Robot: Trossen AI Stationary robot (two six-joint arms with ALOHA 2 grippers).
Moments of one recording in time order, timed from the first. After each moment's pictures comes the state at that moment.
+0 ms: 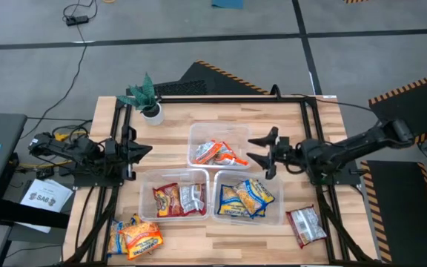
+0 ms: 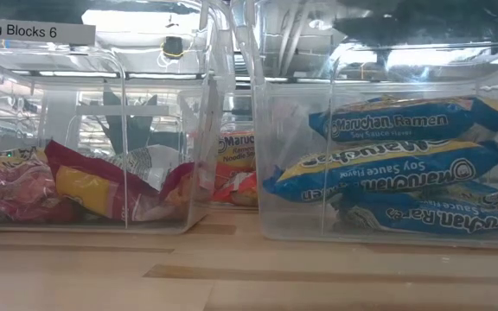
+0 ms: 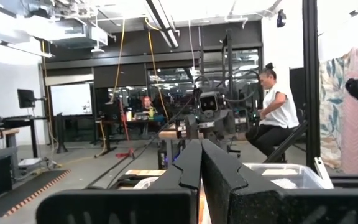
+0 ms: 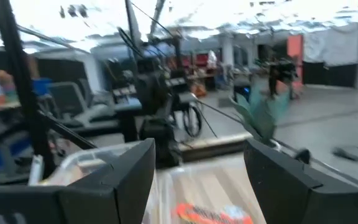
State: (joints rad) left arm -0.29 0.17 0.15 0.45 -0.43 0.20; right arm 0.14 1.02 0.35 0.86 0.33 0.07
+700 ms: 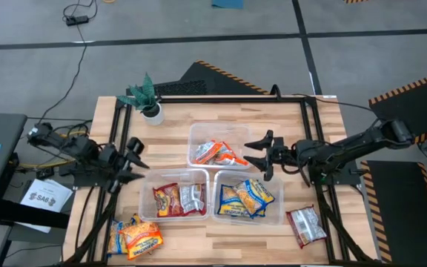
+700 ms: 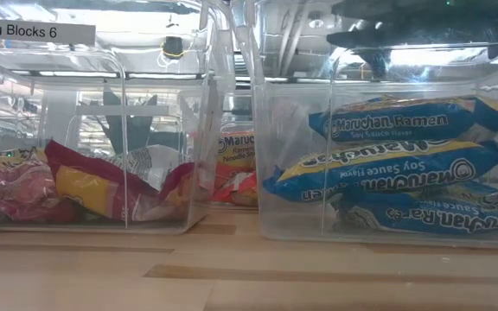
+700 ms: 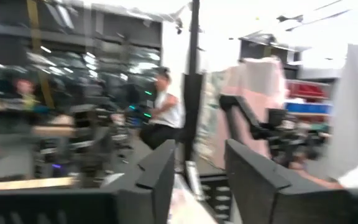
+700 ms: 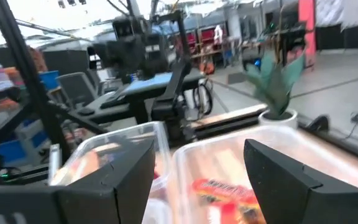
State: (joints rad) left arm -0.43 0.38 0.32 0.43 -0.13 -0.04; right arm 0.14 1.05 0.37 0.79 0.29 0.21
